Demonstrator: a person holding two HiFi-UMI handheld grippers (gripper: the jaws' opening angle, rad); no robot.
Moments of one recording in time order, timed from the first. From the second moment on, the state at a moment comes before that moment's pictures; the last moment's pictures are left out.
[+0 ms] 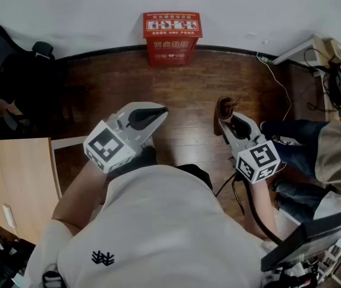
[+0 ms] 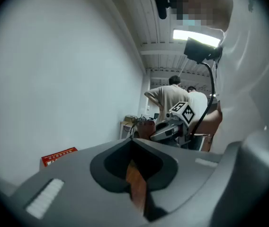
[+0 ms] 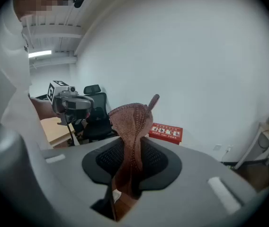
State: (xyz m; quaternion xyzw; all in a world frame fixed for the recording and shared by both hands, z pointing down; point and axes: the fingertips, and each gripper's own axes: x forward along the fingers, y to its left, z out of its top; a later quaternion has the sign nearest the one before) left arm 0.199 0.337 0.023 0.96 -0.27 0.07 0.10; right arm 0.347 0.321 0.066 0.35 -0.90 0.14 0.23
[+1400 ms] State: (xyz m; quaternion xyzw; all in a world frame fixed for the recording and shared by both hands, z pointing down) left arm 0.076 -0.094 0.146 0.93 -0.31 0.09 0.18; right arm 0.049 -0.171 0.338 0.23 -0.87 0.26 0.35
